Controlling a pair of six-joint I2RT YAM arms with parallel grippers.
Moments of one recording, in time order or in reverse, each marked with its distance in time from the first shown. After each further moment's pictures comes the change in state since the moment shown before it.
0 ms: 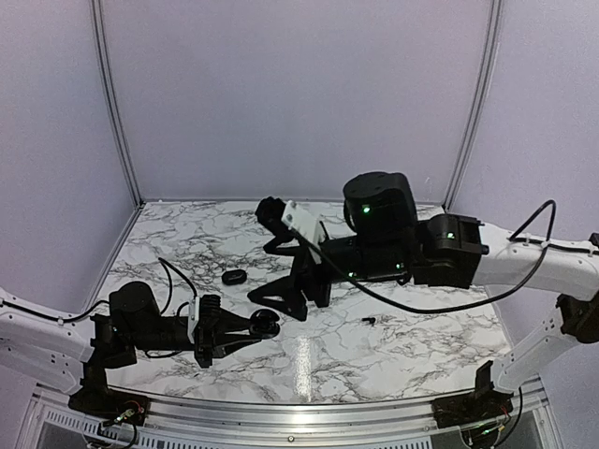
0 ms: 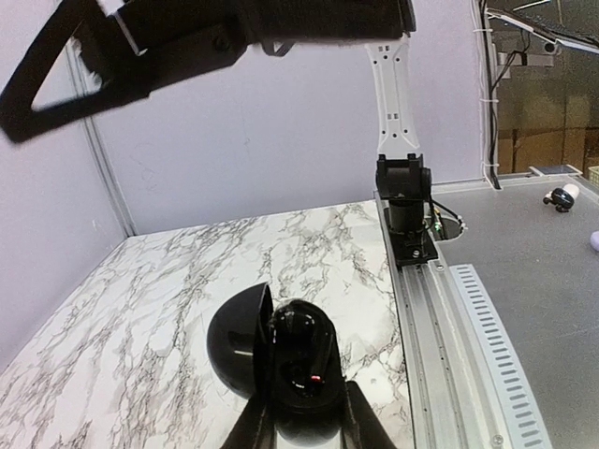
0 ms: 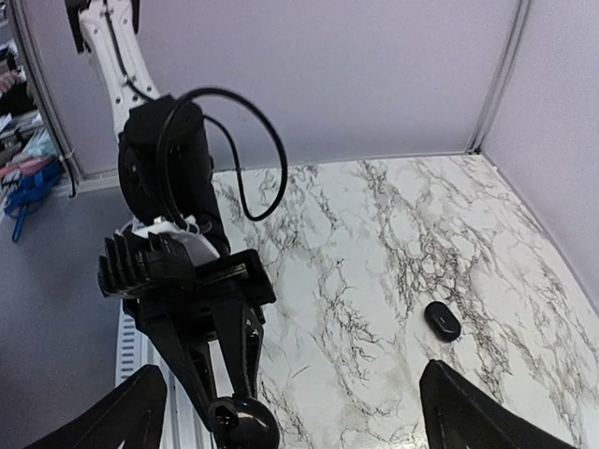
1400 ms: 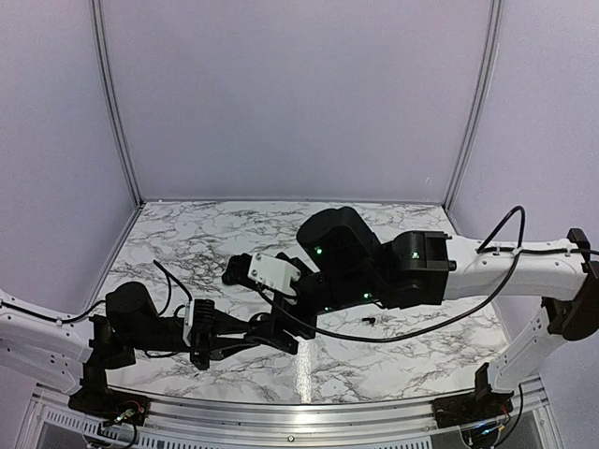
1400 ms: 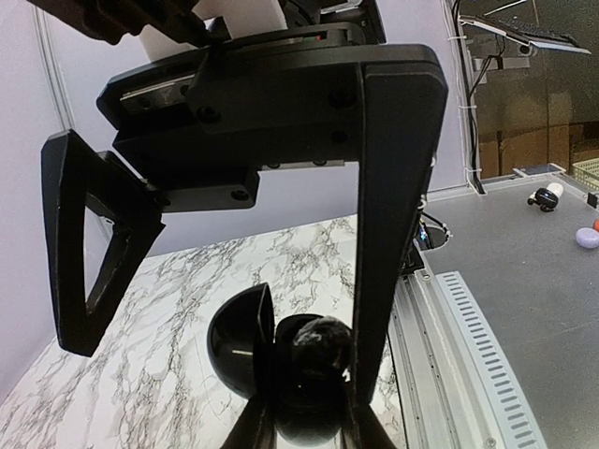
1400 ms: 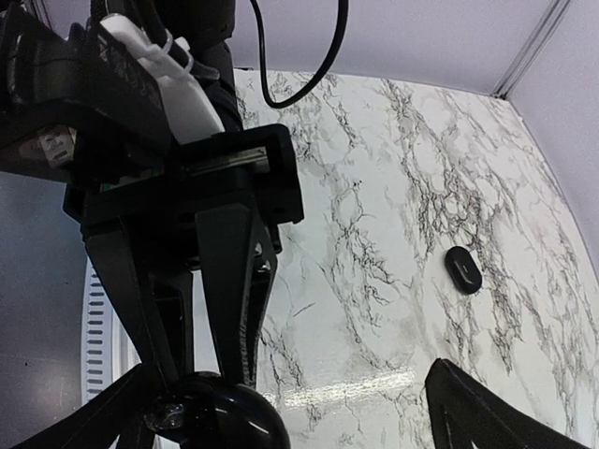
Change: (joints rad) left arm -0.012 -0.013 -0.007 0.034 0.047 0.033; right arm 0.082 0.100 0.031 -0.135 0.135 -0.089
